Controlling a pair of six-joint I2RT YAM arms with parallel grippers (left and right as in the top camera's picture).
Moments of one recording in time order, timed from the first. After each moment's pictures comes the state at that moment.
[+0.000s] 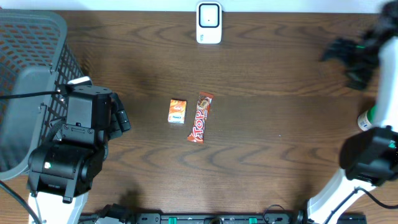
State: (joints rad) left arm -0.21 1.01 1.30 -1.23 -0.43 -0.41; right arm -0.18 2.00 2.09 -1.50 -0.22 0.45
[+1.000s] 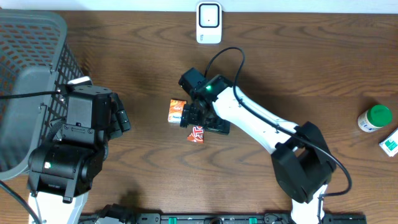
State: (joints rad) left arm -0.21 1.01 1.30 -1.23 -0.43 -0.41; right arm 0.74 2.02 1.57 -1.05 -0.12 0.93
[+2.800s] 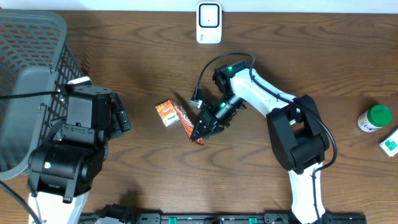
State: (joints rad) left arm -0.21 1.01 1.30 -1.23 -0.43 -0.41; right arm 0.50 2.21 1.61 -1.34 -1.04 -0.29
